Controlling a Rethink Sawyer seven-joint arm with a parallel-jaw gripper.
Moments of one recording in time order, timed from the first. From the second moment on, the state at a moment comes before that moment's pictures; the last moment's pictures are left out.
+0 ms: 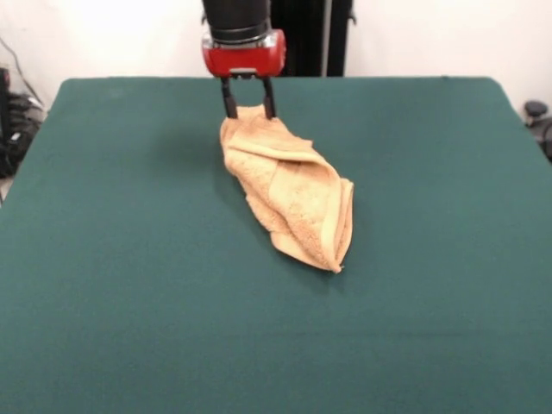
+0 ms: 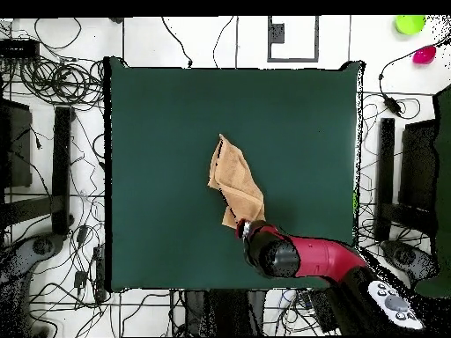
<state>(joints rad) -0.66 -0.64 0.28 2.03 -0.48 0.22 1.91</state>
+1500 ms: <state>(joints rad) -0.52 -0.54 0.22 1.99 -0.56 0.19 1.91</state>
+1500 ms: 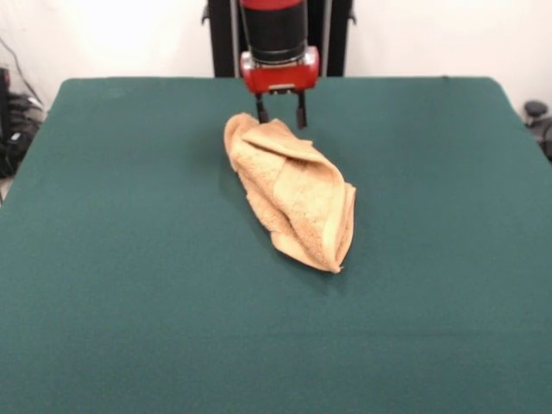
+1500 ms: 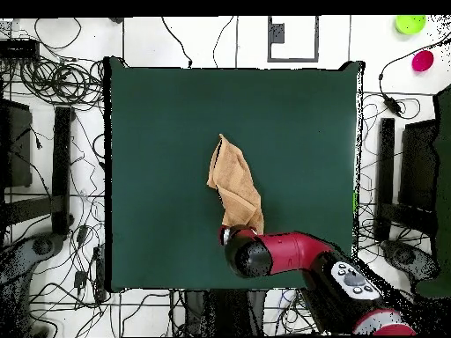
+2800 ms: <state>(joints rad) -0.50 -0.60 0.18 1.99 -0.56 0.13 1.91</state>
